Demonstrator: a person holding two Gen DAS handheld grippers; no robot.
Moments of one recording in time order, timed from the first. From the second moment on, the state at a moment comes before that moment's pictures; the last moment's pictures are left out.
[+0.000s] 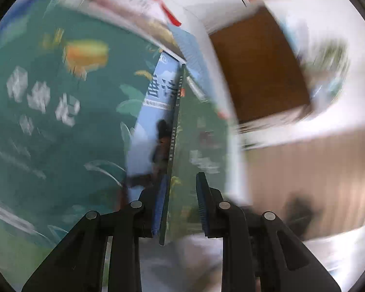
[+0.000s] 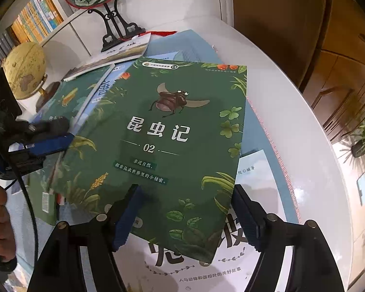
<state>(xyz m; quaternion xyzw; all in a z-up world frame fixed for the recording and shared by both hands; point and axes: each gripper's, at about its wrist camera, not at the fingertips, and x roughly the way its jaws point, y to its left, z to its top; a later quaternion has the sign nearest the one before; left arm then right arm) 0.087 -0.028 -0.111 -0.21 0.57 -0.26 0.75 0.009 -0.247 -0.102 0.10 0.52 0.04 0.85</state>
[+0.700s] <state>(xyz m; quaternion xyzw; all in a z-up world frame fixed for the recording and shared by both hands) 0.038 0.026 -0.071 -0.25 0.53 -0.29 0.76 0.011 -0.183 -0.072 0.10 0.50 0.13 0.85</state>
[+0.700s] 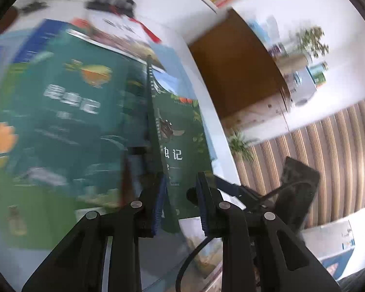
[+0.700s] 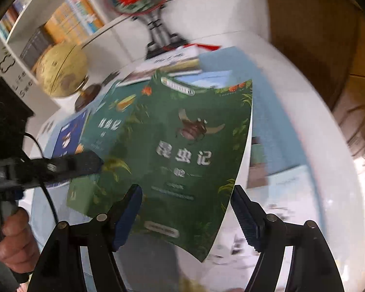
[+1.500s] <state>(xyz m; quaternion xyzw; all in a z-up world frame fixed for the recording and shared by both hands) 0.046 0.047 -0.085 -0.16 0.53 -0.26 0.79 0.029 -0.167 -0.098 0.09 0.53 0.09 0.84</state>
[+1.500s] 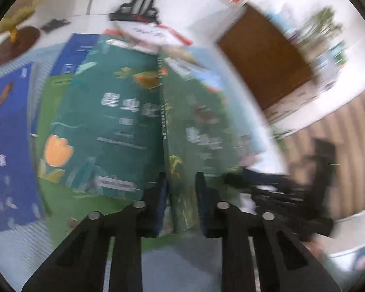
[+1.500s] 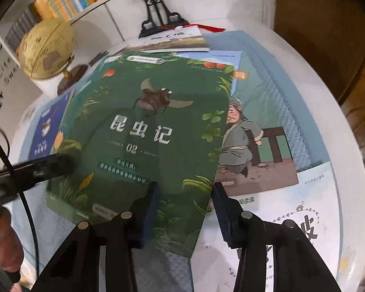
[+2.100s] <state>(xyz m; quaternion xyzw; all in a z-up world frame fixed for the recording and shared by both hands) 0.080 0.028 -0.111 -0.34 0.57 -0.31 0.68 0.002 -0.230 -0.121 0.36 0.54 0.17 0.74</state>
